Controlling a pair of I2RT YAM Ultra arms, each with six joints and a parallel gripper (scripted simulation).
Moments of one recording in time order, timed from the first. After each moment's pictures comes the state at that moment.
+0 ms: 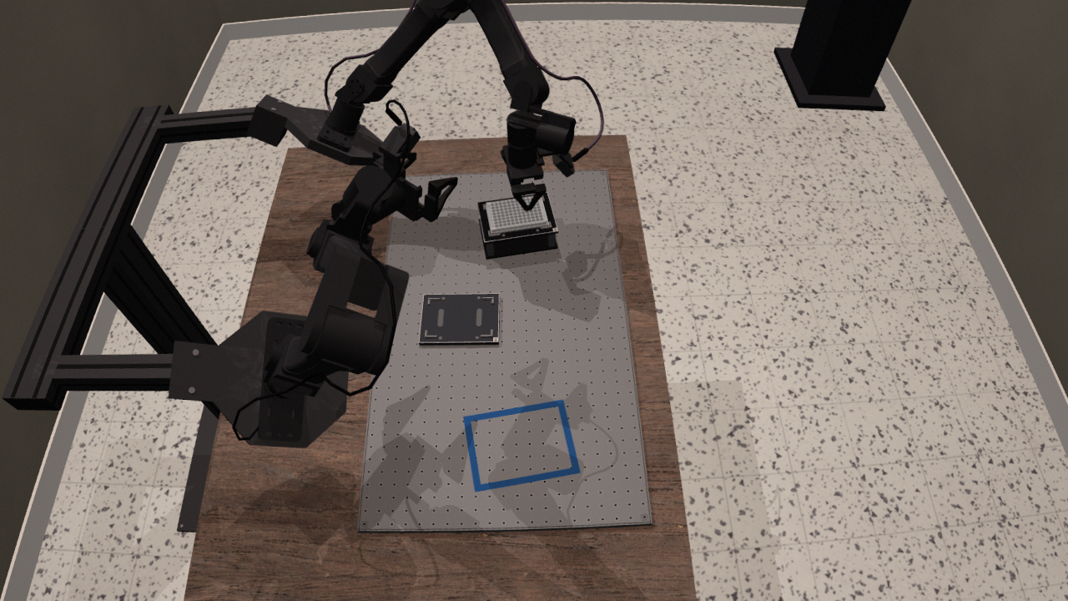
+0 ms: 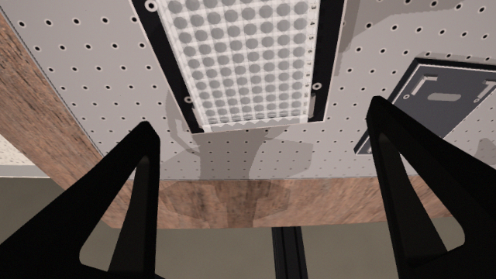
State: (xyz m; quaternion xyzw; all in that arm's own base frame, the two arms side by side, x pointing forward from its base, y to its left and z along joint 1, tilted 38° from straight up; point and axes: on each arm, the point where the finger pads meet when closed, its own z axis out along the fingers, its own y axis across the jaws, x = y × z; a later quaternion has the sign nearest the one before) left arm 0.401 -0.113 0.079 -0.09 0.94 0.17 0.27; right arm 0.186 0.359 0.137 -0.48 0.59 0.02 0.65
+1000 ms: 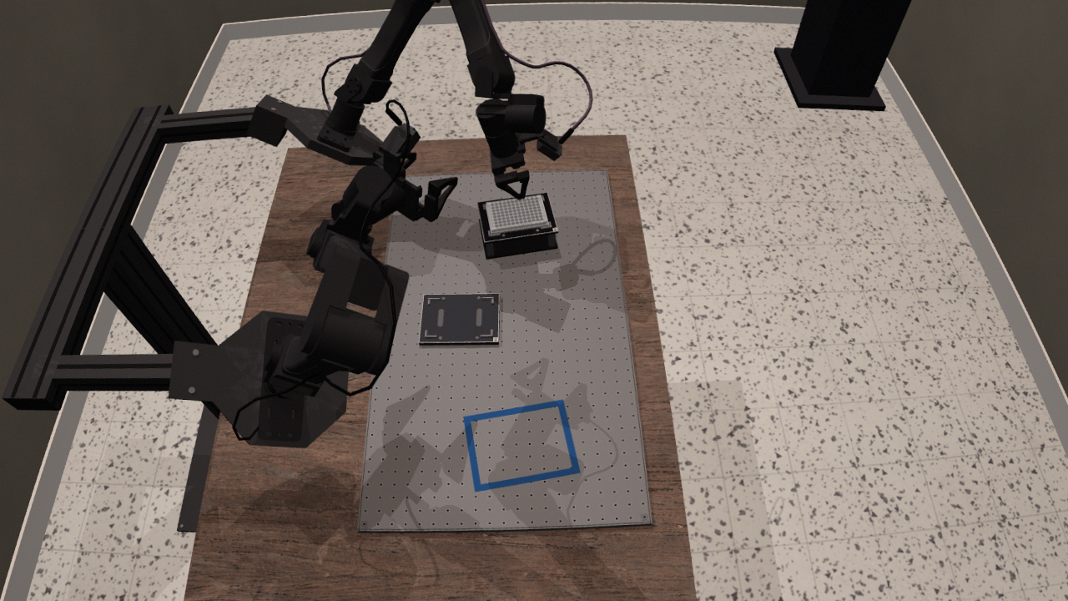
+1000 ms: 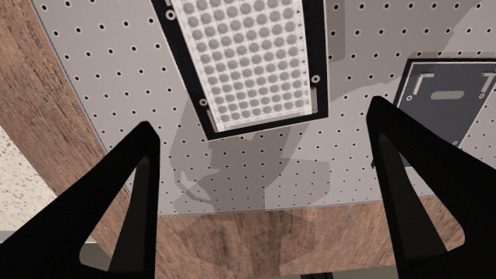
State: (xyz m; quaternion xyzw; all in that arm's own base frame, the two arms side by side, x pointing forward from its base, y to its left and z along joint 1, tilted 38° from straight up) left arm 0.376 -0.125 0.101 -0.02 0.91 0.18 0.38; right arm 0.186 0.359 0.137 -0.48 0.59 0.02 0.65
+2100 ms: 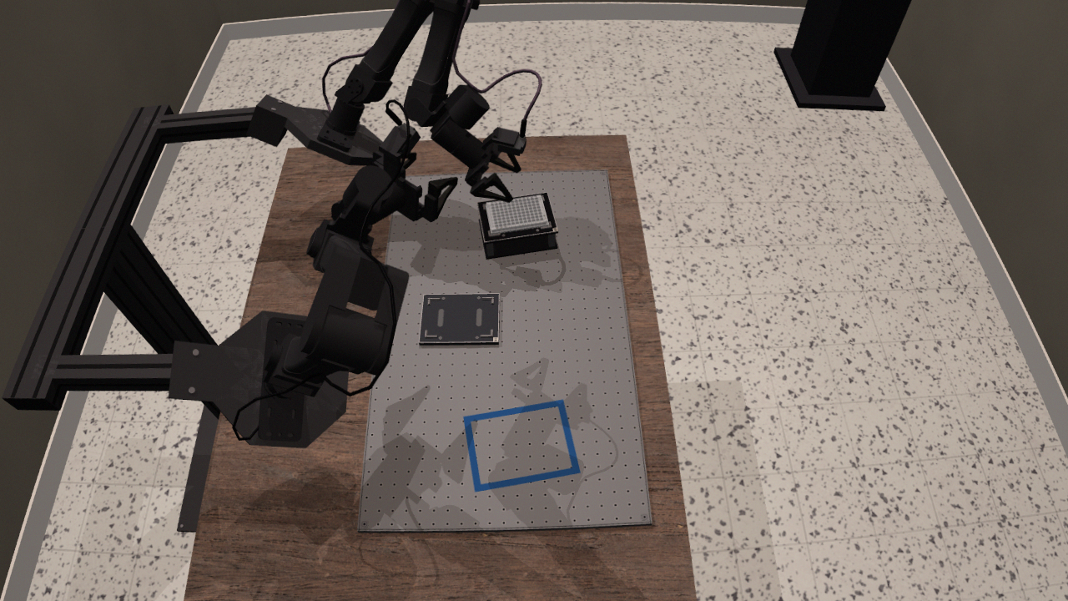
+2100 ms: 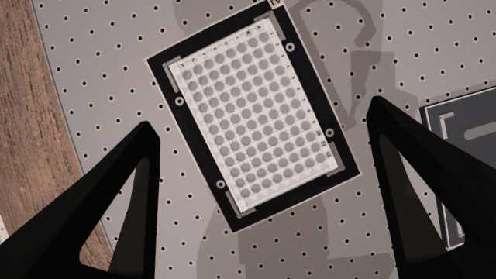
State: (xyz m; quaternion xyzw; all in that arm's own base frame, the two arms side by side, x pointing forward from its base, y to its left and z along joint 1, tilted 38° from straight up) left arm 0.370 -0.117 0.088 0.16 0.77 0.14 0.60; right arm 0.186 0.359 0.137 -0.48 0.59 0.02 0.65
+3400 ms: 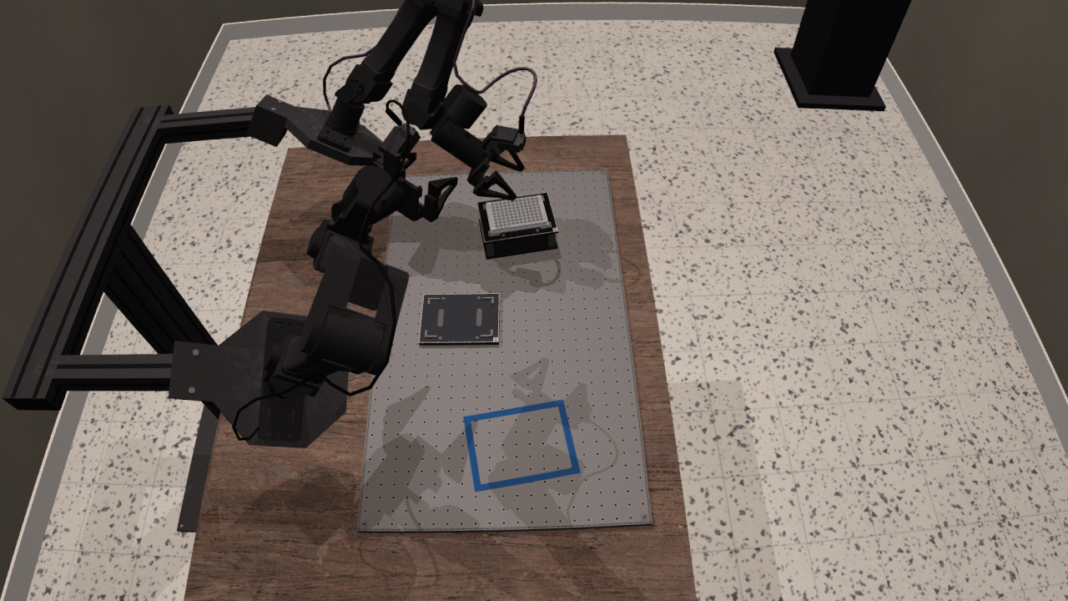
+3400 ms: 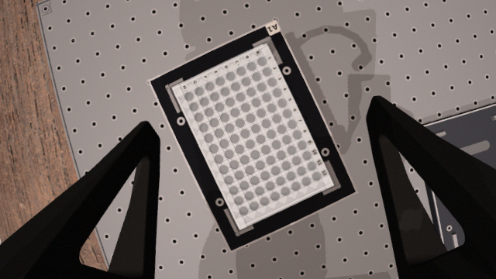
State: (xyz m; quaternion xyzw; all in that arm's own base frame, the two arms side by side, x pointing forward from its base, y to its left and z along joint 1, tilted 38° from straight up) left arm 0.374 -0.124 0.096 0.17 0.75 0.12 0.63; right arm 0.186 0.359 0.137 -0.48 0.59 0.02 0.65
